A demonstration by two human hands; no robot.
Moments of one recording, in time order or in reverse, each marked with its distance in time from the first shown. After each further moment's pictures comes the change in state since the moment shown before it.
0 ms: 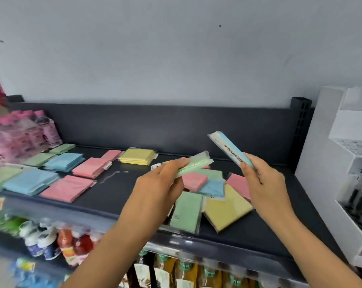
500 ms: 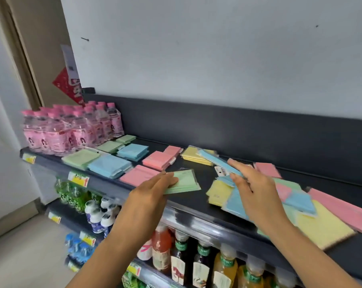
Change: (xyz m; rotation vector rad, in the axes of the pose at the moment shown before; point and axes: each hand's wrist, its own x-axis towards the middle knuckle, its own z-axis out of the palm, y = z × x) left_hand -0.089 -0.128 -0.093 0.184 0.006 -0.148; right_hand -0.026 -0.101 0.140 0.021 -0.241 -0.177
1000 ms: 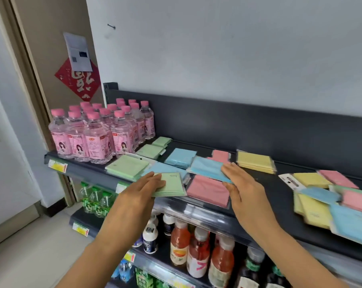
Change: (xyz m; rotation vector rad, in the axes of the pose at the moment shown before) left_hand -0.019 -0.220 -0.067 0.037 -0.024 -0.016; right_hand 0.032 -0.104 0.188 -0.172 -0.086 -0.058
